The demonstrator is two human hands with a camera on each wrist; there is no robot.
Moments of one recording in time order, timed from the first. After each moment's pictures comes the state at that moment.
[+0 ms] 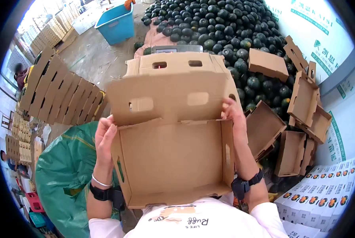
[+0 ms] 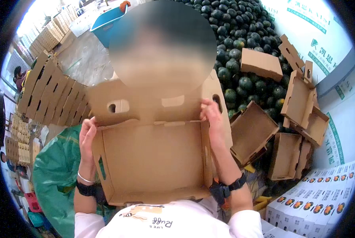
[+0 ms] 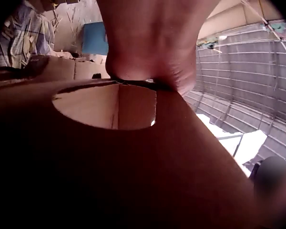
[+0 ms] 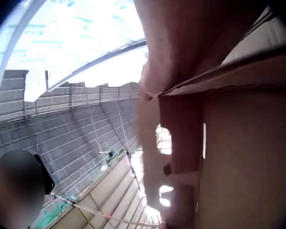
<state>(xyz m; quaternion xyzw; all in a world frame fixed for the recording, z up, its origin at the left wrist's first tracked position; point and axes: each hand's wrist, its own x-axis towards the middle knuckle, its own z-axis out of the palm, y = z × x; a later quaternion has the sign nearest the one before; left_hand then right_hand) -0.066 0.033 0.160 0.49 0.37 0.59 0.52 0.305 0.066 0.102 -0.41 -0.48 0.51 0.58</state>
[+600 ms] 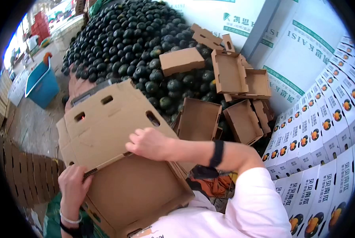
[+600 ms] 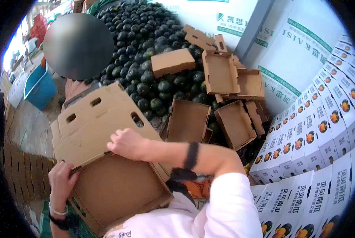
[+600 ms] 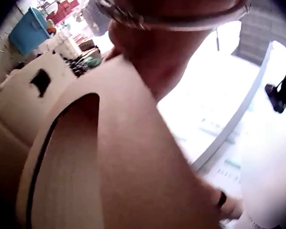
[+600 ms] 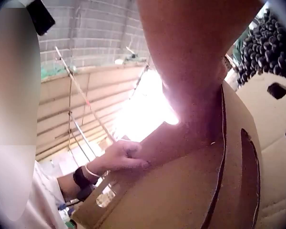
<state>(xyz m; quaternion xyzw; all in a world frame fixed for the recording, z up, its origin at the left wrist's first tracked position) -0.022 0.075 0.220 0.87 0.46 0.12 0.09 0.293 0.061 0.163 -0.42 -0.89 -0.12 0.13</state>
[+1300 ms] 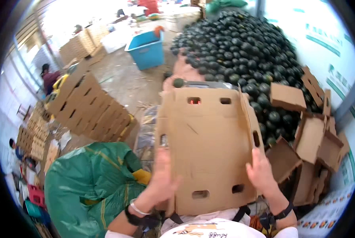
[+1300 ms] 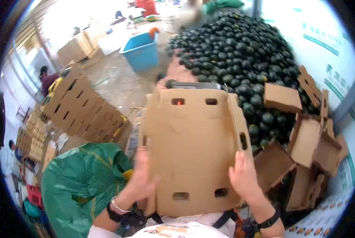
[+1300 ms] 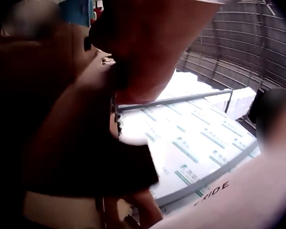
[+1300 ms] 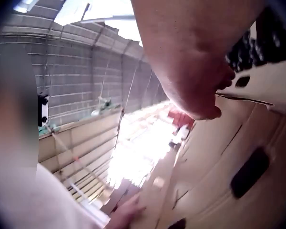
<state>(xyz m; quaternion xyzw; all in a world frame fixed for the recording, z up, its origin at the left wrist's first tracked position) -0.036 0.003 0.149 0.78 0.54 0.25 0.17 0.309 0.017 0.139 -0.63 -0.76 0.06 0.16</state>
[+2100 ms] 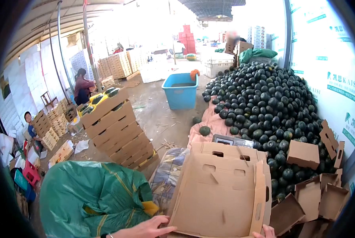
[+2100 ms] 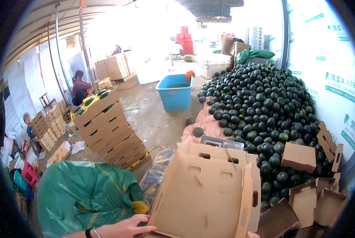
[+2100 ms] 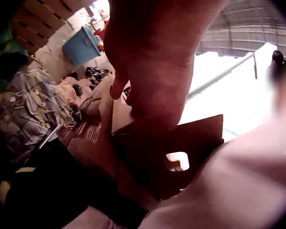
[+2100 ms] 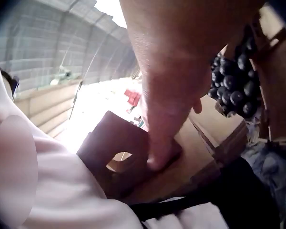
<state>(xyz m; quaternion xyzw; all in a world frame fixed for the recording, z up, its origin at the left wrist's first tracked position) -0.082 -0.056 0.201 0.85 0.38 0.32 0.16 0.346 -0.045 0.172 -0.49 -0.79 0.27 0.26</state>
